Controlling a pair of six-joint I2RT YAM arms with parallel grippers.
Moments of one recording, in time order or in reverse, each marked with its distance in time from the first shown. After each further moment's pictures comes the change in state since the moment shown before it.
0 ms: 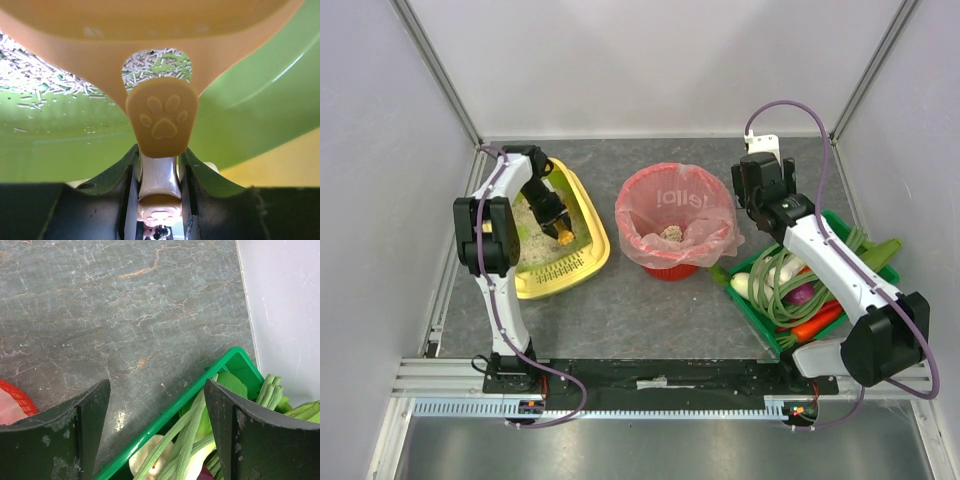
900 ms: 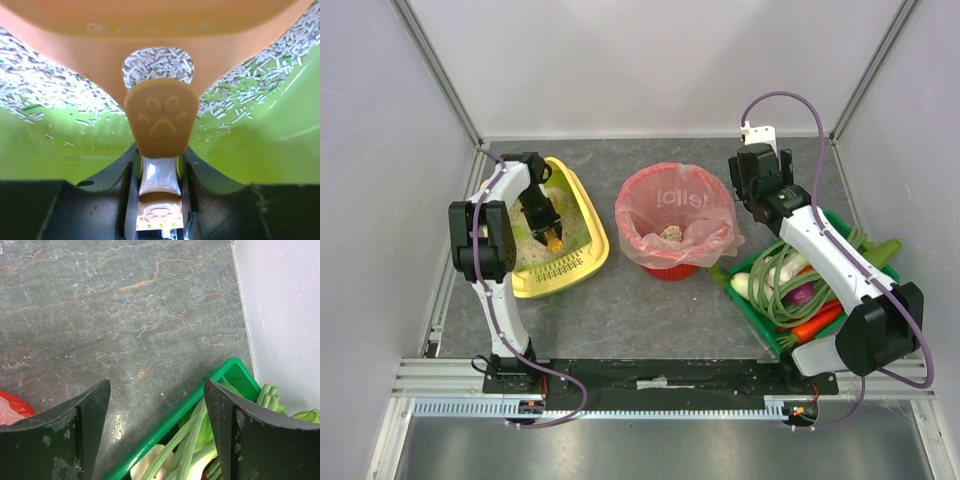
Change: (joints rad) left arm 0.006 -0.052 -0.112 0.111 -0.192 0.023; right arm 0.000 0.055 0.071 -0.002 0.014 -0.021
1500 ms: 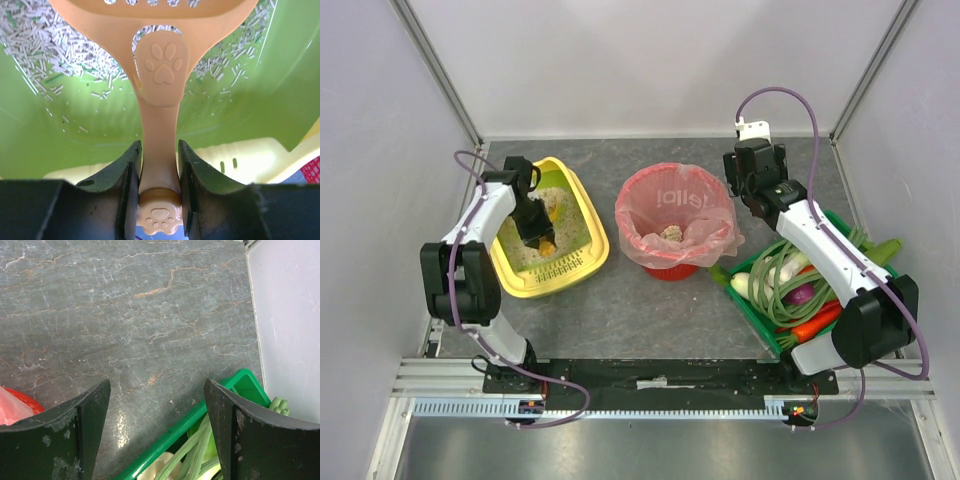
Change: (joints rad) left arm 0.001 -0.371 -0.293 0.203 -0.037 0.053; right arm 0.000 0.044 0.047 0.011 -0.052 -0.019
